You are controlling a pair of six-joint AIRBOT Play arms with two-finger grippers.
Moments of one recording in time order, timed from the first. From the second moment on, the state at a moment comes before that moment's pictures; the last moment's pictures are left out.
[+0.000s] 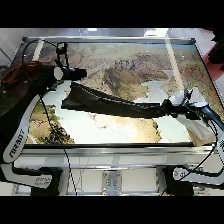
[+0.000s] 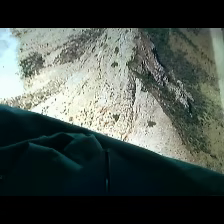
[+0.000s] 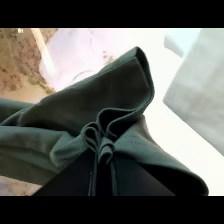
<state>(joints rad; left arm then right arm) -0.24 -1.55 1.43 1.41 -0.71 -1.69 -0.33 -1.38 0.82 -0.67 0.89 1.18</state>
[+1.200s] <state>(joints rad) -0.18 -1.61 1.79 1.03 -0.91 -1.30 0.46 -1.58 1.62 -0.93 0.90 1.48</state>
